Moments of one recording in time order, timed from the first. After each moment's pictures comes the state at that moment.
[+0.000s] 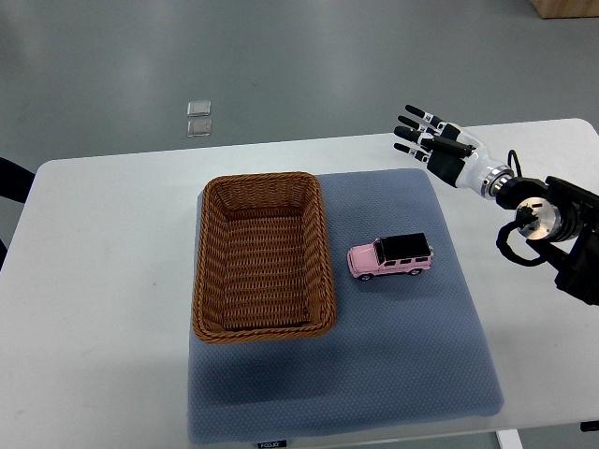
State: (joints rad) left arm 0.03 0.00 -0.07 -0.16 0.12 -0.04 -0.01; right arm 0.84 -0.30 0.45 0.59 0.10 0.35 0.19
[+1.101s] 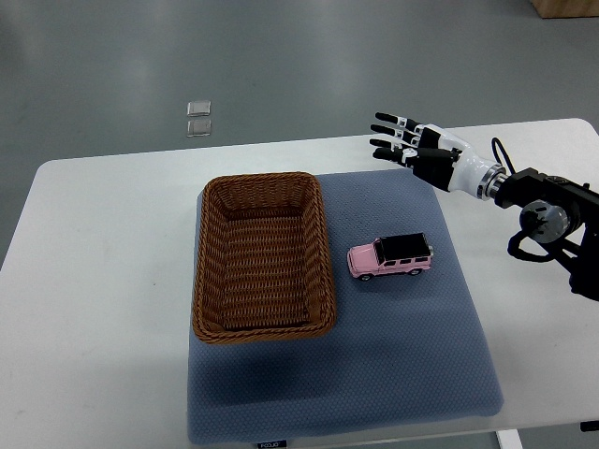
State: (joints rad) left arm 0.02 0.00 -0.06 -0.15 0.12 -0.03 -0.01; right arm 0.84 -0.36 0.45 0.71 -0.23 0.48 0.24
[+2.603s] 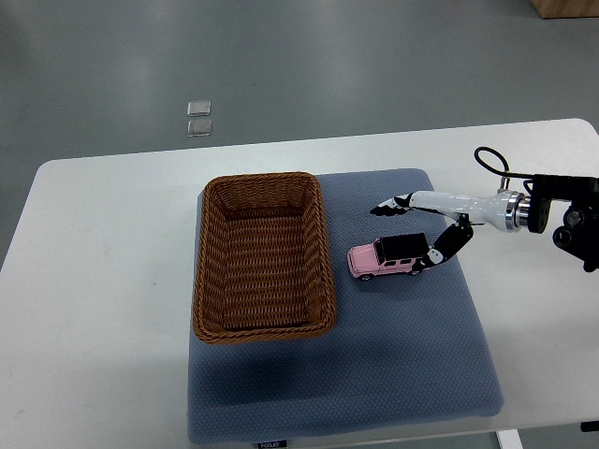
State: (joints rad) left arm 0.02 0.00 -0.07 -0.15 0.12 -0.03 -0.01; right arm 0.80 -0.58 0.35 0.99 -1.34 0.30 0.46
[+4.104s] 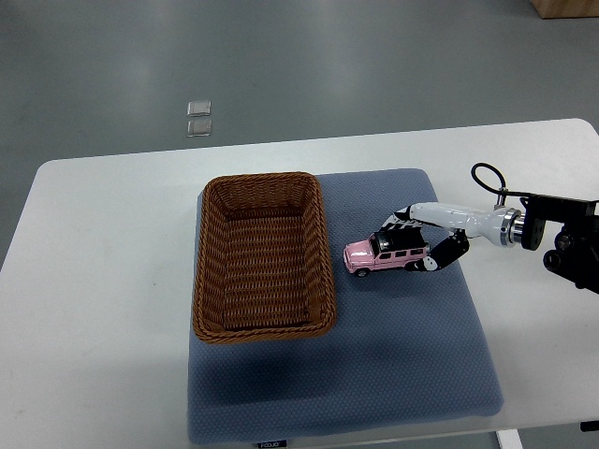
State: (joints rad) left arm 0.02 0.00 -0.07 -0.15 0.12 -0.03 -0.01; right arm 0.79 -0.56 0.25 0.98 -1.36 0.12 0.47
